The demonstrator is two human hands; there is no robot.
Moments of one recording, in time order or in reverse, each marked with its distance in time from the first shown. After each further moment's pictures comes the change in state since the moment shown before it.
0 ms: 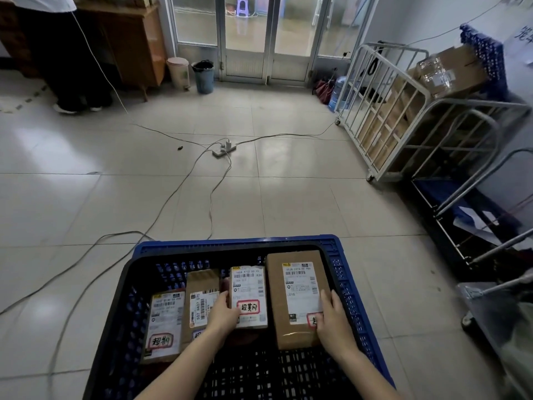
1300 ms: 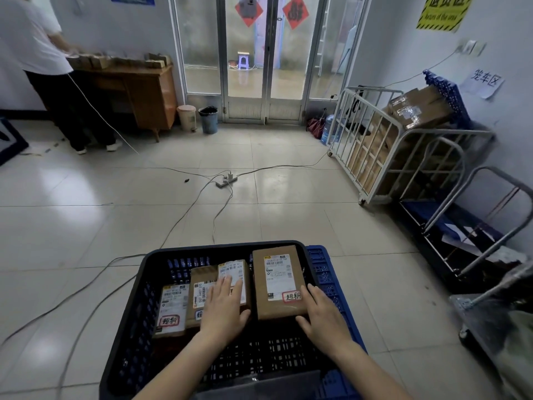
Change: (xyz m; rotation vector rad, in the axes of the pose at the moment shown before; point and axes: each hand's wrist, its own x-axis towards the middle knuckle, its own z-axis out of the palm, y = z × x) left_hand -0.145 0.008 -0.003 0.931 0.253 0.578; right_hand -0.106 0.000 -0.051 -0.338 0.104 -0.370
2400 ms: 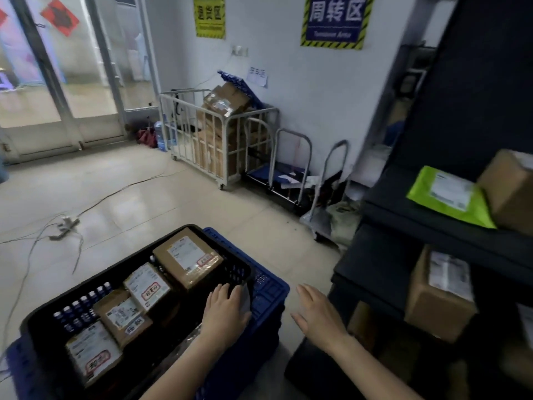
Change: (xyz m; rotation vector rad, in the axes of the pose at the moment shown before) left_hand -0.138 0.036 -0.005 0.091 -0.191 0.720; right_hand -0.256 -0.077 0.015 0.086 0.238 0.641
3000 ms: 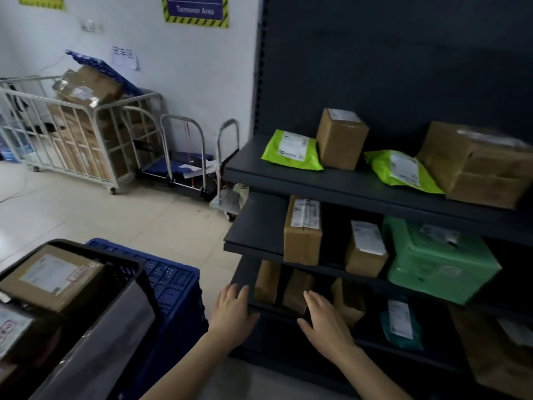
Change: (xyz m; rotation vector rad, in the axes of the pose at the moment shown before) left_hand -0.057 0.191 0.080 0.008 -0.206 0.450; right_hand -0.203 0.137 -0.018 0.088 0.078 0.501
